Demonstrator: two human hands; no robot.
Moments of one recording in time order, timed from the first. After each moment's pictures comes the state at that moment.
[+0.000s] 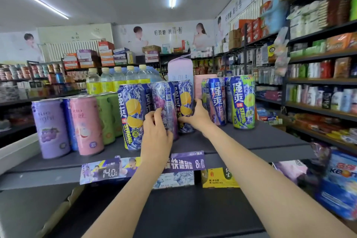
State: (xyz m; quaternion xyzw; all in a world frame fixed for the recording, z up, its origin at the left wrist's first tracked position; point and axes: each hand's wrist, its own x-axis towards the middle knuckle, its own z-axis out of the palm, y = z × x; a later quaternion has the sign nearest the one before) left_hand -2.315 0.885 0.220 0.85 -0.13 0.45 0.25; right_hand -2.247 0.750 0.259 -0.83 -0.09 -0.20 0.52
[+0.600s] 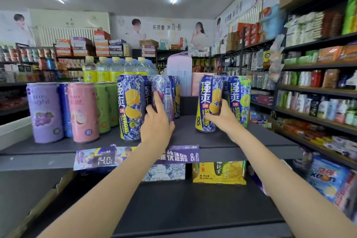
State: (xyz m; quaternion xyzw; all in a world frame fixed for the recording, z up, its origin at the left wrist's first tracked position) left_hand -2.315 0.874 0.238 0.92 -0.03 0.36 0.16; right_hand -2.285 0.684 0.250 -0.82 -0.06 -0.21 0.53
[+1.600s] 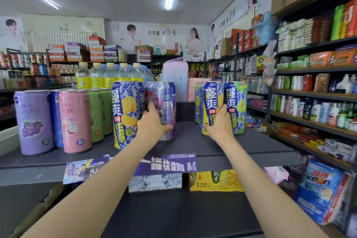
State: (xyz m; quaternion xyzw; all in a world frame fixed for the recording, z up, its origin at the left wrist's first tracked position) left_hand -2.286 0.885 0.264 0.94 -0.04 0.23 0.25; right_hand -2.276 0.698 0.243 -0.88 0.07 -0.30 0.36
